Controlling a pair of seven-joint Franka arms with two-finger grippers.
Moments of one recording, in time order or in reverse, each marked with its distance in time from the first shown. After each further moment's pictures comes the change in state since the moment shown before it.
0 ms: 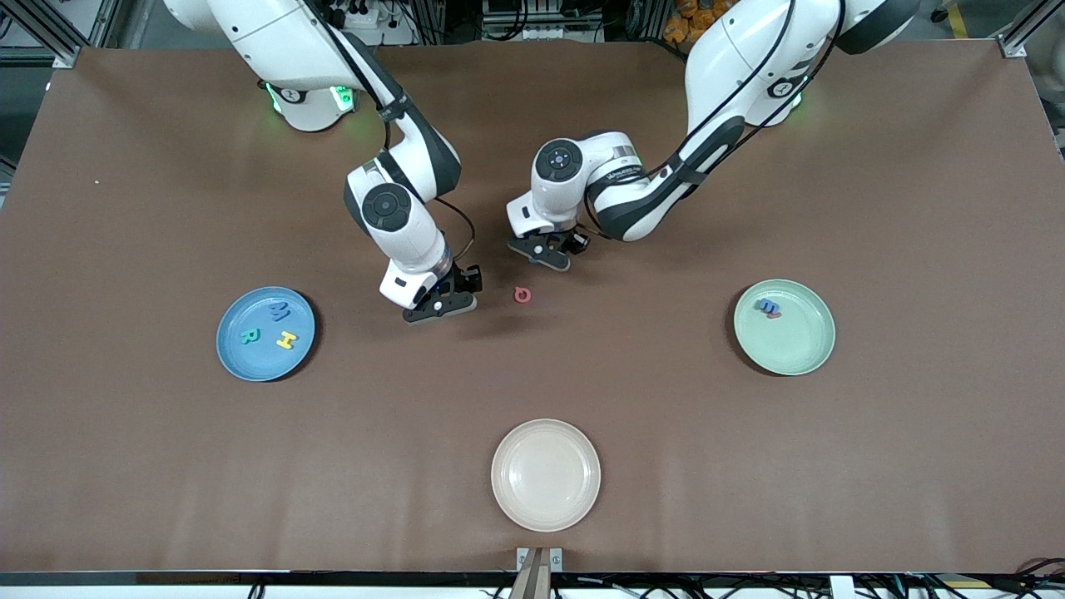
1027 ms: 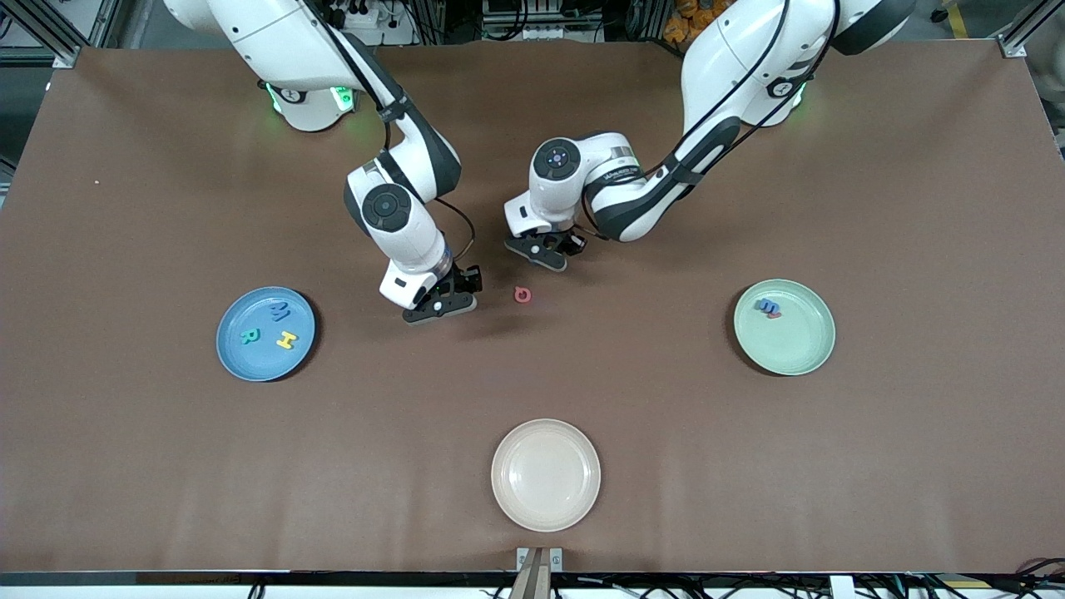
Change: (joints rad) left arm -0.023 0.009 0.019 0.008 0.045 0.033 0.002; right arm 0.000 0.002 0.000 0.000 0.000 0.000 0.001
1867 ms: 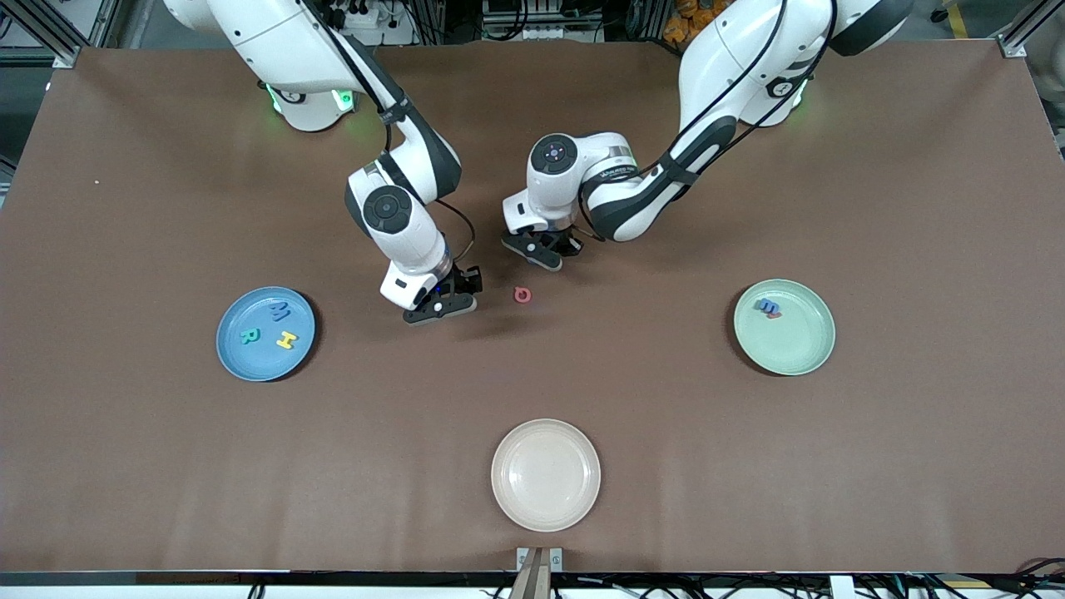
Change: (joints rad) left arm -0.004 0.002 0.004 0.003 0.041 -0.001 0.000; right arm 0.000 0.011 0.000 0.000 0.000 0.010 0.000
